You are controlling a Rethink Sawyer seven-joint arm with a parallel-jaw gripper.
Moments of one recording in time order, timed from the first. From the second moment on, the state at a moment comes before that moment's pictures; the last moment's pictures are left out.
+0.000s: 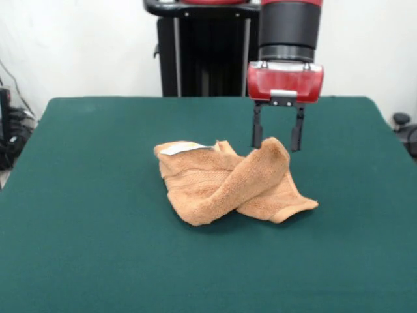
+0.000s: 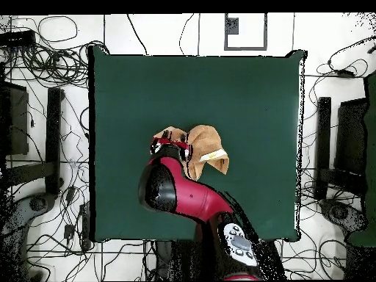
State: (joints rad) arm -0.12 -0.69 0.06 2.03 0.22 -0.29 1.62
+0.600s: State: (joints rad) arm 0.01 -0.66 -0.01 1.98 0.29 -0.07 1.62
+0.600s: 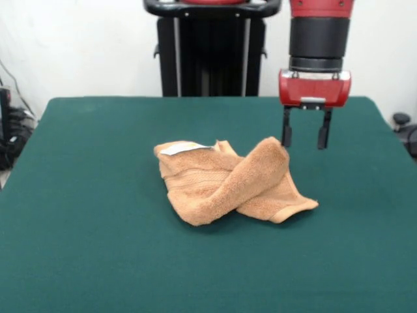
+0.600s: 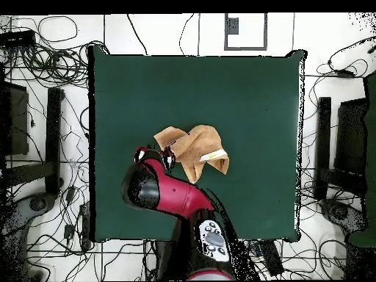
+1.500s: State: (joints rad) arm 0.39 -0.56 -0.50 1.79 0.27 0.06 1.62
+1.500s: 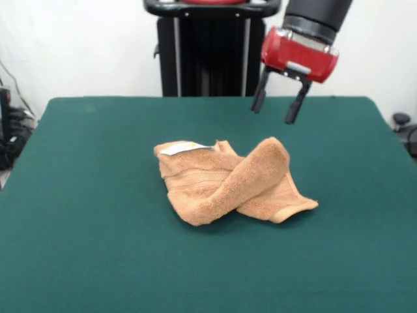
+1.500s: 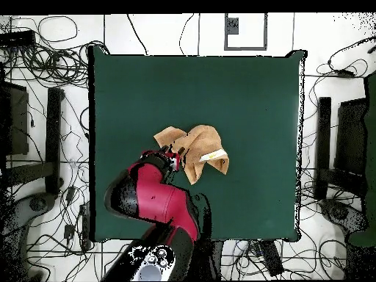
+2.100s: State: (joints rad) arm 0.39 -0.49 -0.61 1.70 0.27 -0.02 1.62
